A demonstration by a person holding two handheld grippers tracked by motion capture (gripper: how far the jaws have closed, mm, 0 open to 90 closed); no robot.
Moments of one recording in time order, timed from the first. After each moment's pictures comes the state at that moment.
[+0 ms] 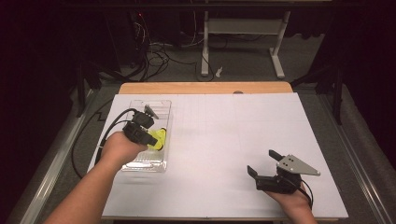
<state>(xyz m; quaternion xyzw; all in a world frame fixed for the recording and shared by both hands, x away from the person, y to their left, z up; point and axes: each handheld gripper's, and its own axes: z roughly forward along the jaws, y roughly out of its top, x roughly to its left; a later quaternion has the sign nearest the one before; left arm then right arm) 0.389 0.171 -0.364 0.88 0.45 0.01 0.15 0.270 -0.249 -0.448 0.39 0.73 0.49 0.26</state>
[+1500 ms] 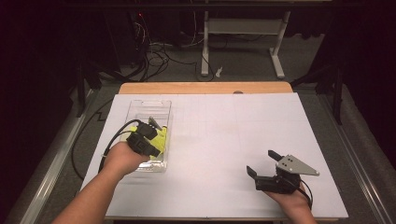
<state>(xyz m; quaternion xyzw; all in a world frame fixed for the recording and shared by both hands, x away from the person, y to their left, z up) 0.371 0.167 -0.389 0.89 0.43 -0.02 0.14 0.270 -0.248 -0.449 0.39 0.74 0.49 0.26</state>
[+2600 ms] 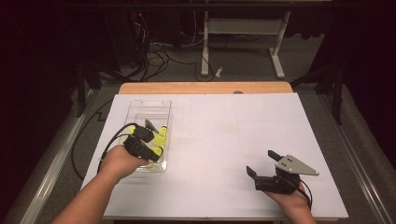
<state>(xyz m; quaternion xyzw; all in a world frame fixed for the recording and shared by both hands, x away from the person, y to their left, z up) 0.368 0.176 -0.393 0.88 0.44 -0.05 0.14 0.270 -0.247 -0.449 0.39 0.74 0.49 0.26</state>
